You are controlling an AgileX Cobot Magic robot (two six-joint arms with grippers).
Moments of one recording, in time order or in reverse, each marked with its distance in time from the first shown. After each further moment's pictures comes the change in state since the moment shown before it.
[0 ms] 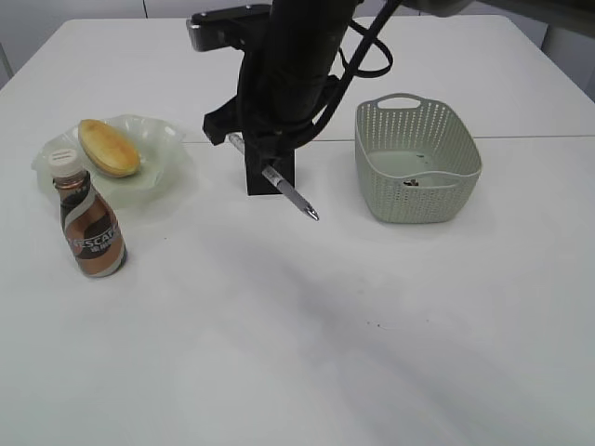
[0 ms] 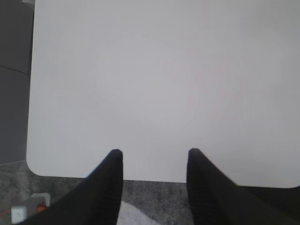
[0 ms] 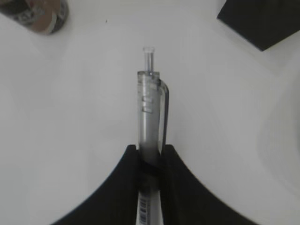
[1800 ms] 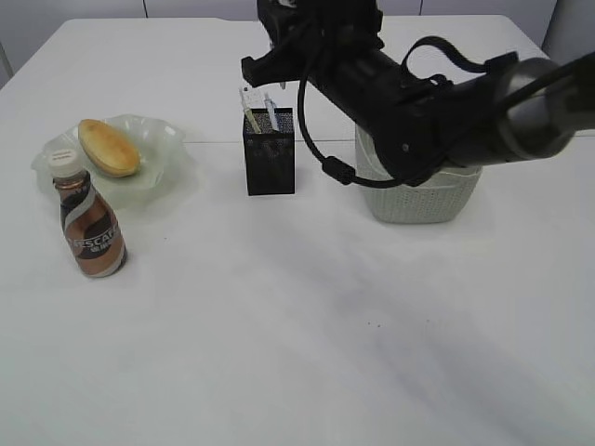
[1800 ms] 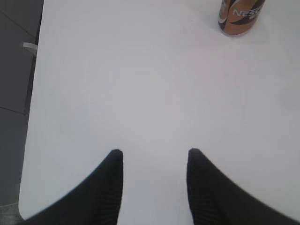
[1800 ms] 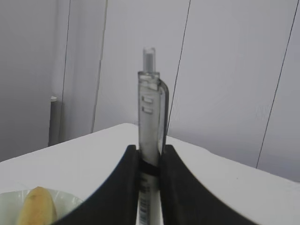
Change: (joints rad) left arm 0.000 0.000 0.000 0.001 -0.156 0.000; right arm -0.100 -0.148 0.771 -0.132 -1.990 -0.046
